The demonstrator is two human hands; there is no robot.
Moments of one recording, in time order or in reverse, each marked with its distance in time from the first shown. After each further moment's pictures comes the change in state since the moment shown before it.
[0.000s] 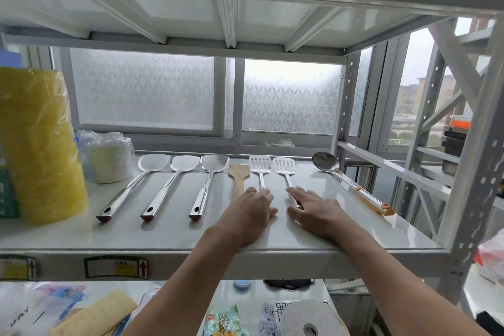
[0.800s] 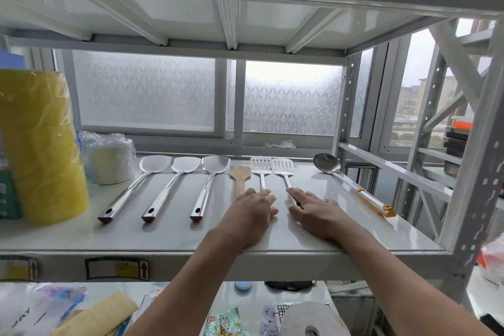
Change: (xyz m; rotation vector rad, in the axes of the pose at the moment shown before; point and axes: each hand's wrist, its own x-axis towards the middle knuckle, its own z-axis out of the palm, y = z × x) left_hand -0.003 0.002 -0.001 0.052 0.001 -0.015; right_hand 0.013 0.010 0.007 -0.015 0.001 -0.028
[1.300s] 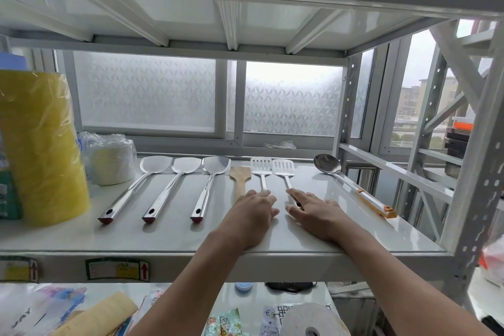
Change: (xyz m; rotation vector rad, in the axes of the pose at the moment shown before) left_hand 0.000 0.001 0.000 -0.030 0.003 -0.016; right_hand -0.004 -0.004 -0.003 -0.011 0.029 -0.005
